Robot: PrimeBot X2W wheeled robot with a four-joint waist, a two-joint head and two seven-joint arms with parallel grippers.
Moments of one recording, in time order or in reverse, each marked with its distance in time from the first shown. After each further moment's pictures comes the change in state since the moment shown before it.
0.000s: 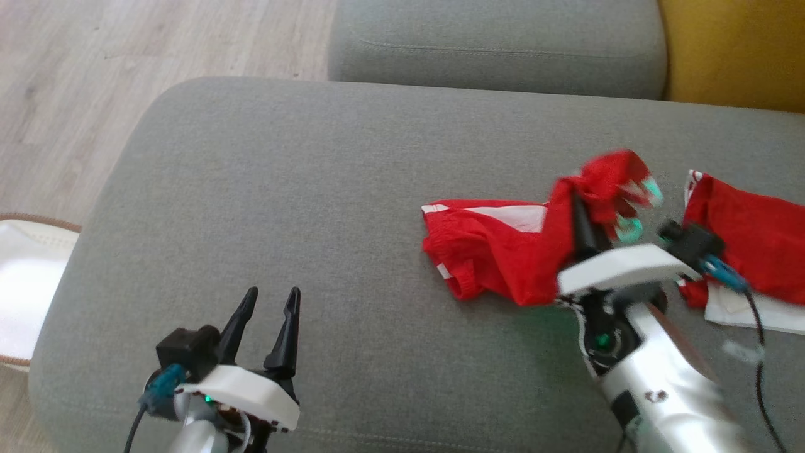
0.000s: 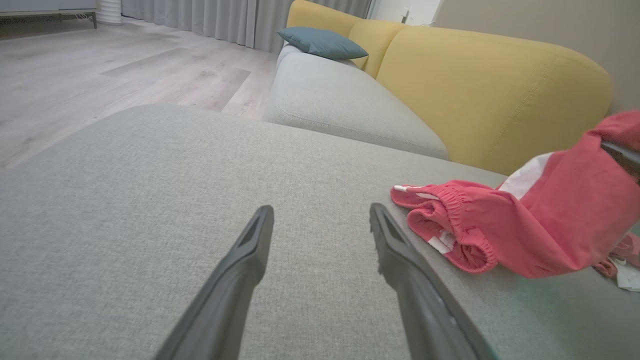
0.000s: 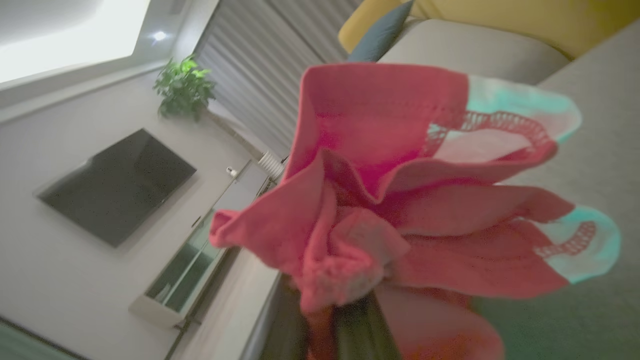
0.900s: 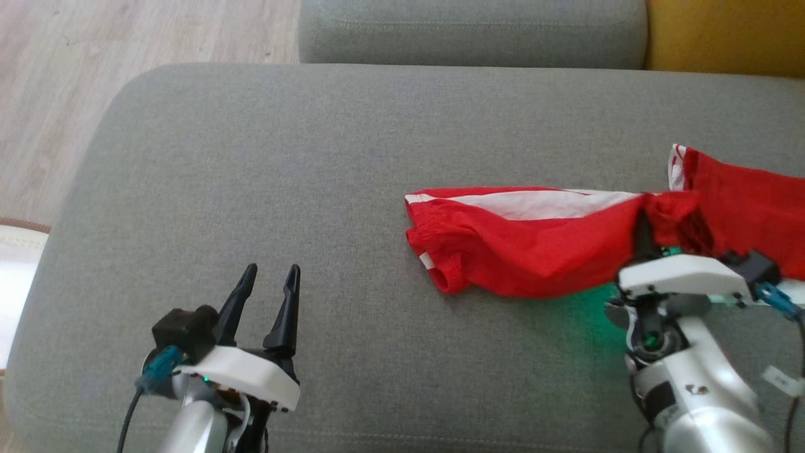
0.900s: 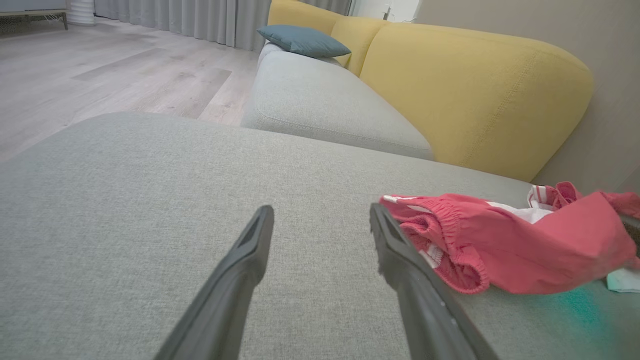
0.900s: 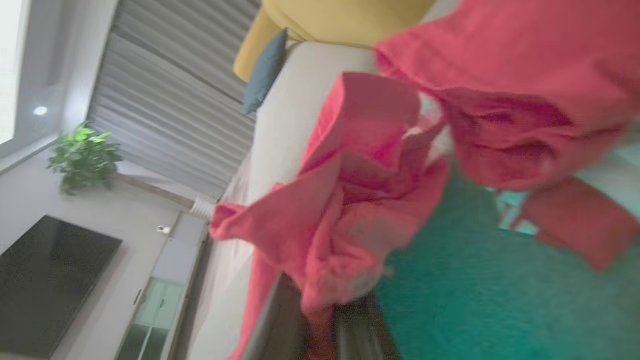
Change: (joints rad) left arm -0.042 -0.002 0.000 -0.019 -0.001 0.000 0.000; right arm -0.025 0.000 -0.263 0.168 0.028 0.000 0.075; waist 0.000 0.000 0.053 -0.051
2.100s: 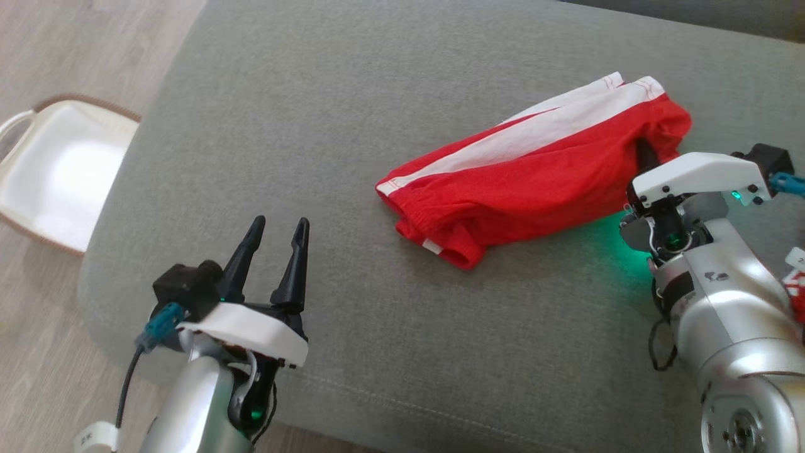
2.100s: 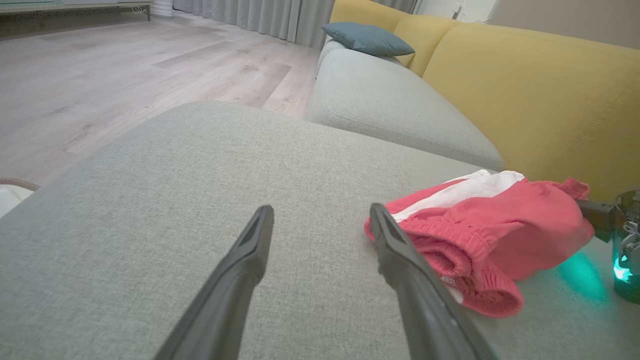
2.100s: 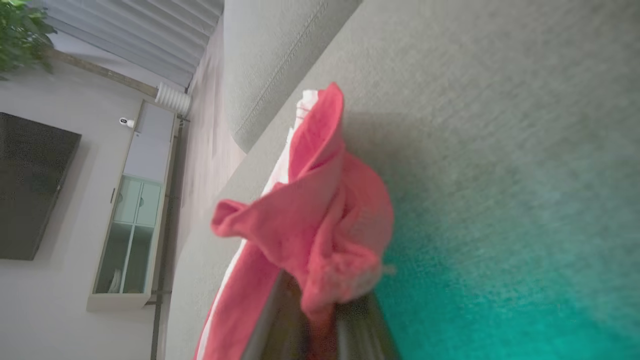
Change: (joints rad) left arm -0.112 -0.003 -0.031 0.004 -0.032 0.000 0.000; right arm -0.414 -0.009 -0.210 0.406 -0.235 0.000 0.202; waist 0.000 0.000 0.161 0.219
